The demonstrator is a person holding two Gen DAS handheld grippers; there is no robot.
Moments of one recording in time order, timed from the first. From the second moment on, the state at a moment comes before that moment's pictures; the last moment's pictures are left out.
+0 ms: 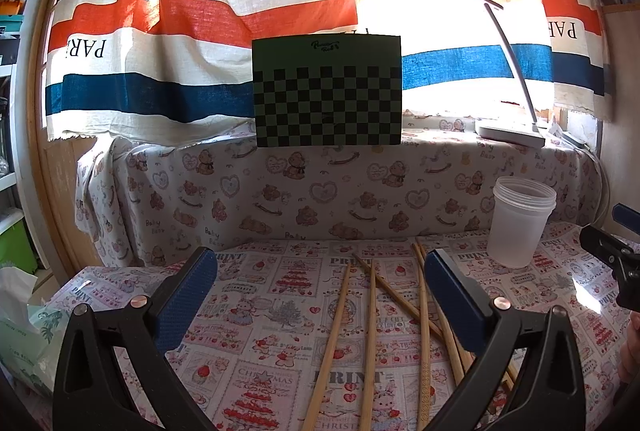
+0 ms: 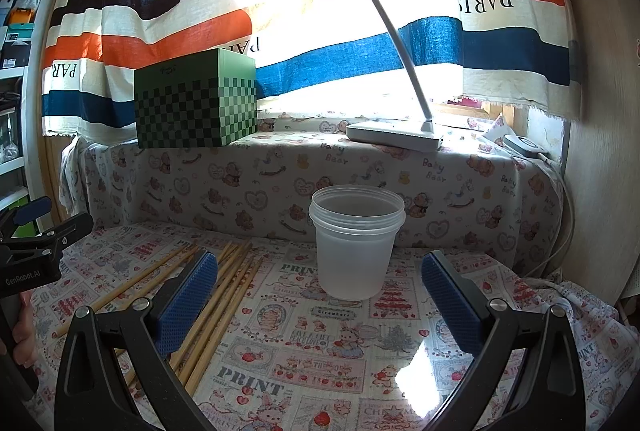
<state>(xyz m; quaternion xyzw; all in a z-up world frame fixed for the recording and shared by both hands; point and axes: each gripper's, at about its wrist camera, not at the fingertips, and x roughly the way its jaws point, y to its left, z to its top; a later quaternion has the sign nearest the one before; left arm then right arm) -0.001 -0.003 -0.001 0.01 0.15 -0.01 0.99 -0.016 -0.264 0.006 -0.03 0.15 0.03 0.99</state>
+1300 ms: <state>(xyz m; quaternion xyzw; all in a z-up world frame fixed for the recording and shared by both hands) 0.004 -0.002 0.000 0.01 0.16 0.00 0.99 -0.024 -0.257 0.007 -0.04 0.15 0.01 0.99</state>
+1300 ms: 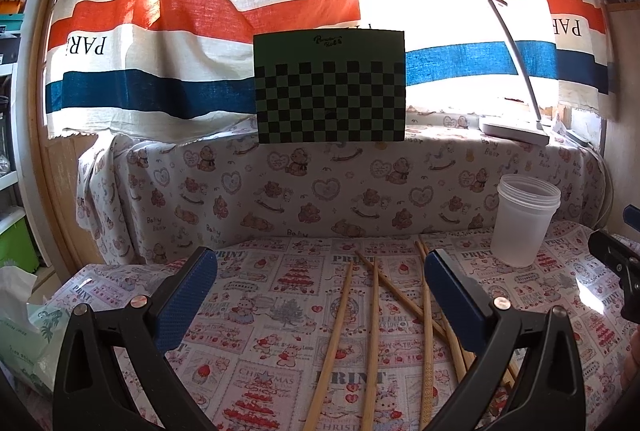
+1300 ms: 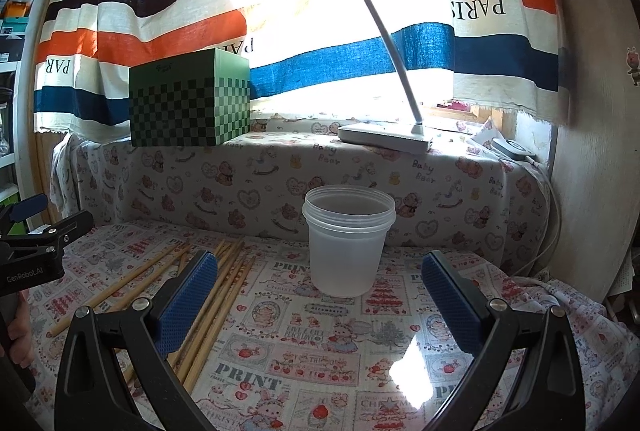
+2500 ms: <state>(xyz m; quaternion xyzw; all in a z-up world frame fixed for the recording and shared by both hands) 0.006 0.005 -0.002 0.00 0.16 0.05 0.99 0.052 -0.187 -0.050 0.01 0.51 0.08 0.86</state>
